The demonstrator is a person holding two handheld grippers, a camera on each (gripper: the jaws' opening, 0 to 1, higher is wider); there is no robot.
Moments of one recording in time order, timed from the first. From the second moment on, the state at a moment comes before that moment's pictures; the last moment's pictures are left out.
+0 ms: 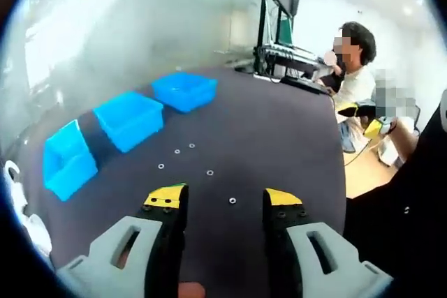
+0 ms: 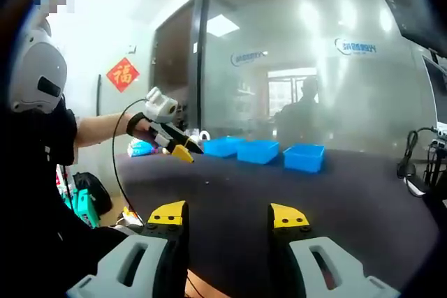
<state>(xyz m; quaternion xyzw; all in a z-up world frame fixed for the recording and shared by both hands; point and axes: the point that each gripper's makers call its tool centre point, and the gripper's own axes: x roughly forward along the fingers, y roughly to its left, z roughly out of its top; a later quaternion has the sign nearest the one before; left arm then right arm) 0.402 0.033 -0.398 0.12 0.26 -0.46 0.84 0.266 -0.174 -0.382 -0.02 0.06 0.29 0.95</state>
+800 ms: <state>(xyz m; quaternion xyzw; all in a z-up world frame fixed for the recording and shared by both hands) 0.396 0.018 -0.444 0.17 0.35 -0.45 0.81 0.268 -0.180 -0.386 -0.01 0.06 0.29 0.96</state>
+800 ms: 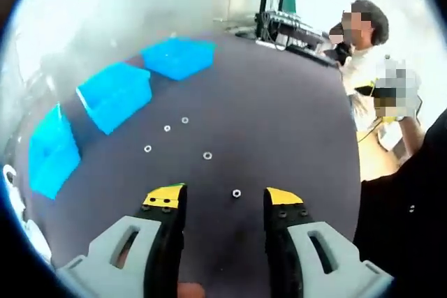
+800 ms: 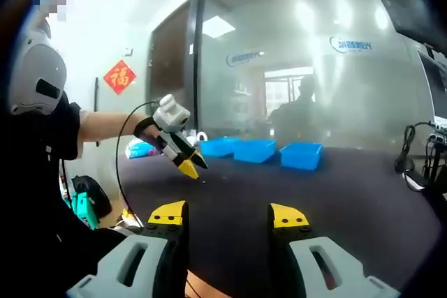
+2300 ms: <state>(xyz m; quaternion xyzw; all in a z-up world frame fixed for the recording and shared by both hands) 0.399 0.017 -0.460 0.15 0.34 -0.43 0.82 0.266 -0.177 -0.387 -0.01 0.06 0.29 0.96</state>
